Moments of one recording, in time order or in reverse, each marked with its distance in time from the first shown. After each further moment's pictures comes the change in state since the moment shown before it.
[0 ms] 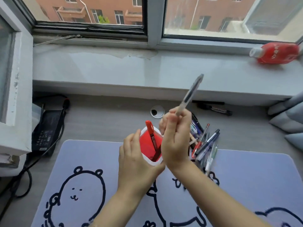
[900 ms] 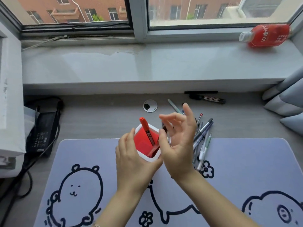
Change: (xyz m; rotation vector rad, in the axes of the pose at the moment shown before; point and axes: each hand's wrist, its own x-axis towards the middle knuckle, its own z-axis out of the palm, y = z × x) left_hand -0.014 0.015 0.013 -0.033 0.016 -0.050; right_hand -0.034 -0.001 -0.042 0.012 0.020 -0.021
